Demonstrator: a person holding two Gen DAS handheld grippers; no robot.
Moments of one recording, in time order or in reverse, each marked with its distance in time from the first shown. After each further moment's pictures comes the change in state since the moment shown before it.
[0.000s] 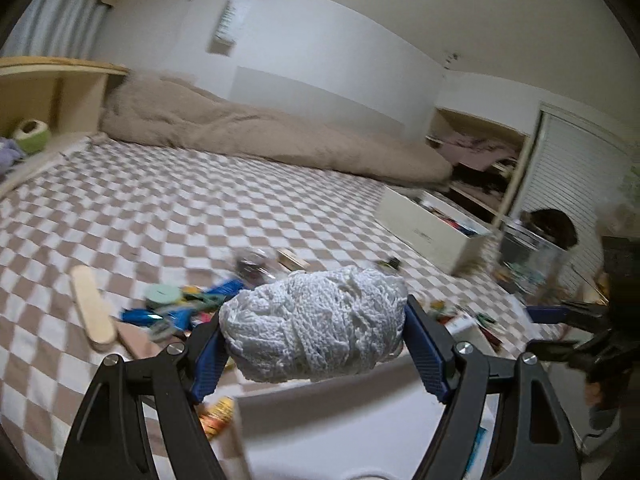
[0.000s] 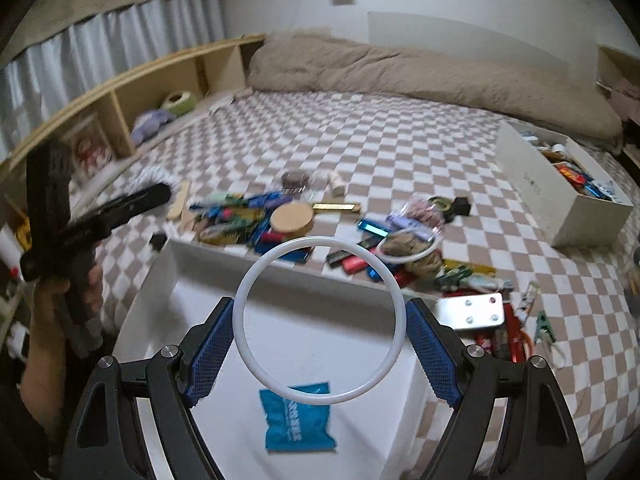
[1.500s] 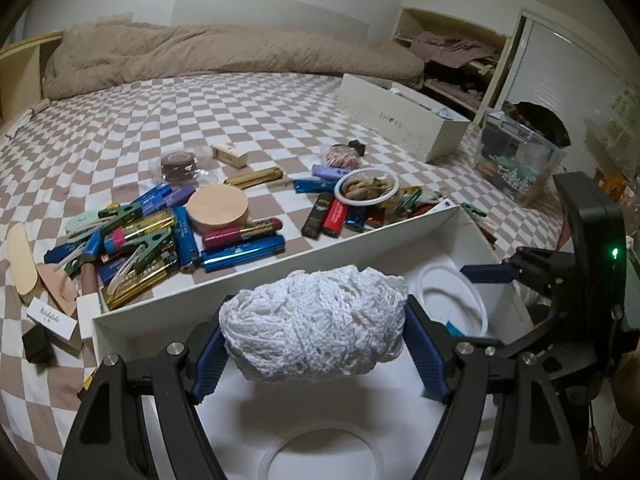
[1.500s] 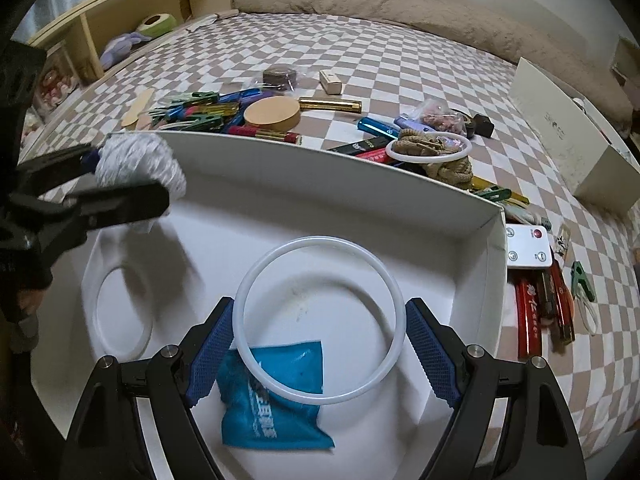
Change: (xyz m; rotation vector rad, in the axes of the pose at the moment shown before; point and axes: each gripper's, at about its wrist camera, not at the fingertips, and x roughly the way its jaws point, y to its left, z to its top) left arm 0.061 -0.041 -0.051 0.108 0.341 -0.024; right arm 0.086 0.011 -0.040 -0.026 0.232 -0.087
